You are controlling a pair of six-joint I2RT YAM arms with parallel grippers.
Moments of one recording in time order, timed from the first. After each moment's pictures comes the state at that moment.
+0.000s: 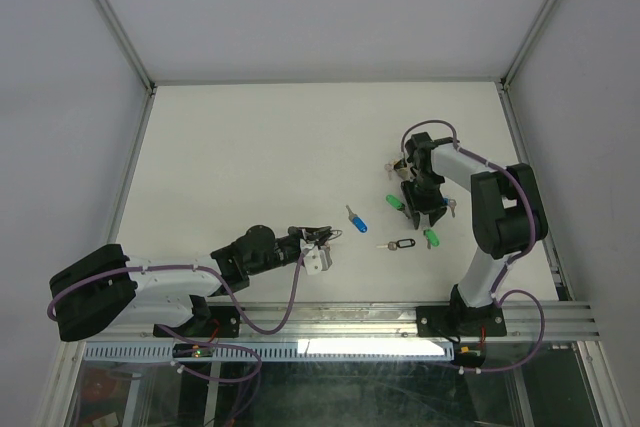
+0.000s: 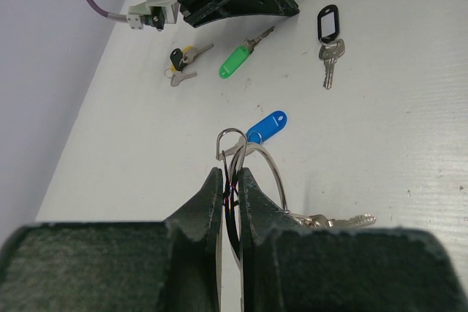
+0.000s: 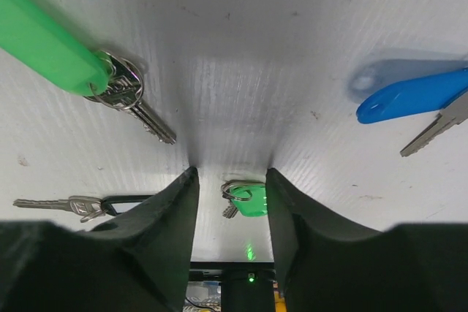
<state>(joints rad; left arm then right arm) -1.07 1.17 0.27 0.74 0.09 0.65 0.26 1.78 1.10 -0.95 0.04 0.05</state>
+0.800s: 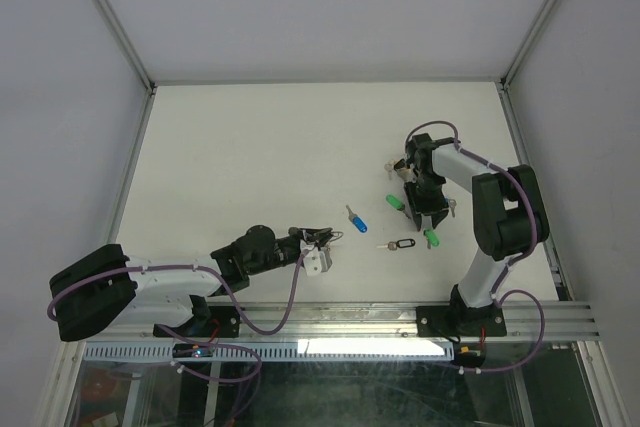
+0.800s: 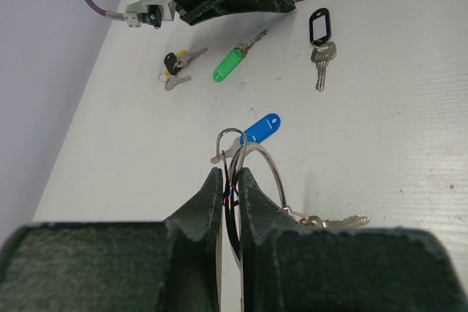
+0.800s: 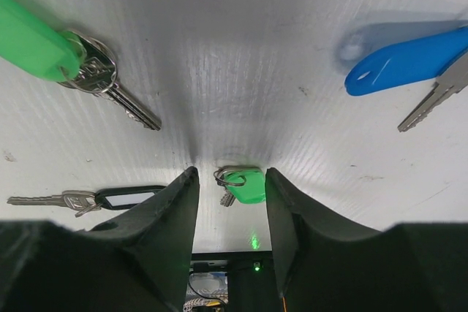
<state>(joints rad) -1.07 1.17 0.27 0.74 0.11 0.65 0.26 1.76 1.10 -0.98 0.07 0.10</state>
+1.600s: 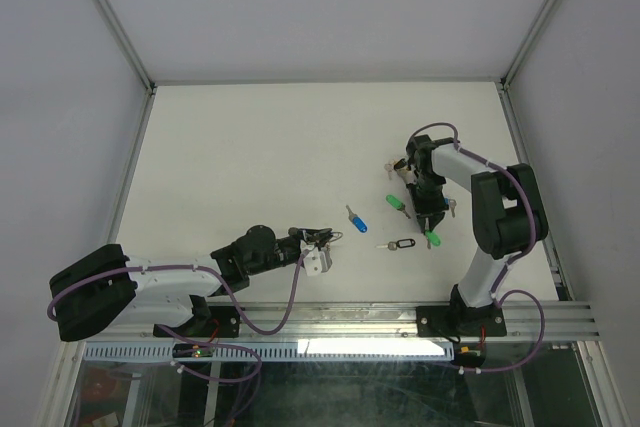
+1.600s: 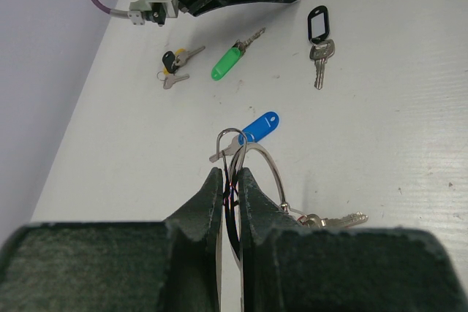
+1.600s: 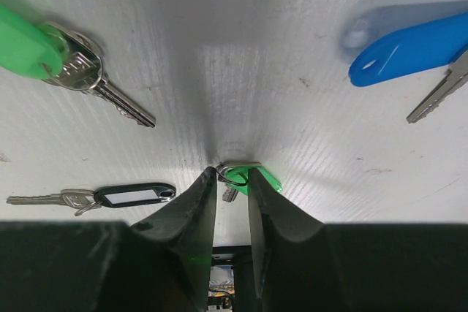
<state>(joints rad) -1.07 1.17 0.27 0.73 0.11 0.65 0.26 1.78 1.10 -1.01 0.07 0.13</state>
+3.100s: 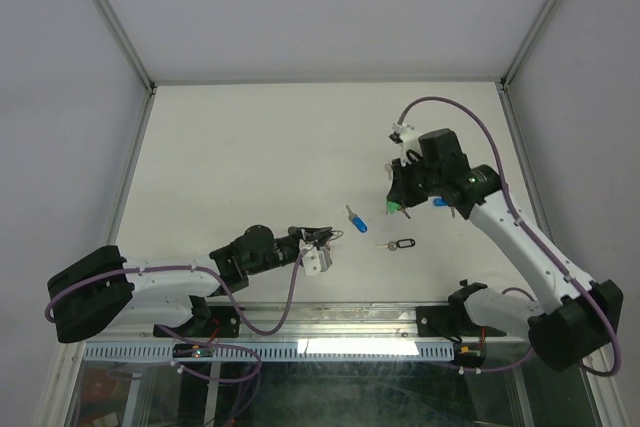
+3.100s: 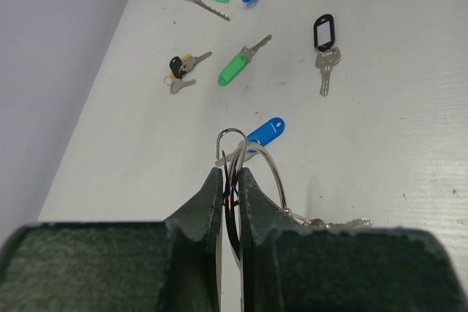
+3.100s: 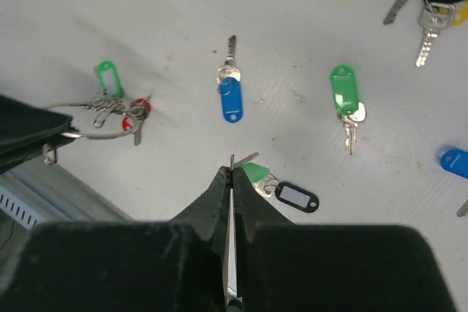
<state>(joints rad) -1.07 1.16 0.27 0.74 0.11 0.65 0.46 1.19 1.05 -0.78 -0.20 0.09</state>
